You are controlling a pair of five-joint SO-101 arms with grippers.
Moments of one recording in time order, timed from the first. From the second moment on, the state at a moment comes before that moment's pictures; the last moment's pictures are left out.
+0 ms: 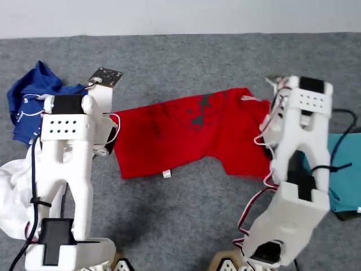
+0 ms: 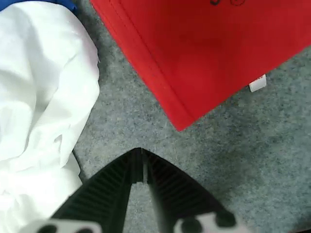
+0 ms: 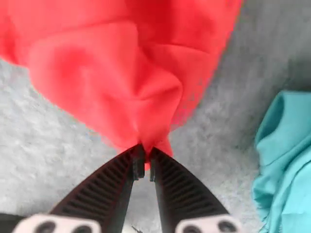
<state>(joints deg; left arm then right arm) -3.9 -6.1 7.3 98.9 -7.8 13.2 21.9 -13.2 99.7 21.9</state>
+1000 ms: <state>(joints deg) -14.2 -6.1 7.3 98.9 -7.8 7.3 28.2 -17.3 68.1 23.9</state>
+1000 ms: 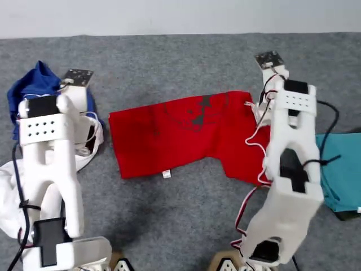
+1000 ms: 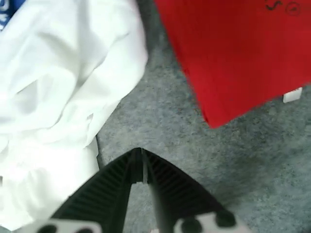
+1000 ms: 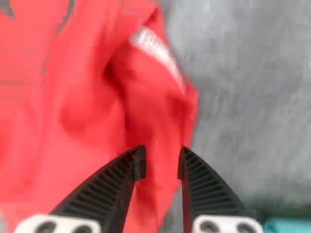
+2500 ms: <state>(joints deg) -14.9 -6.1 9.8 98.9 -7.8 3.3 80.3 -93.5 83.5 28.7</state>
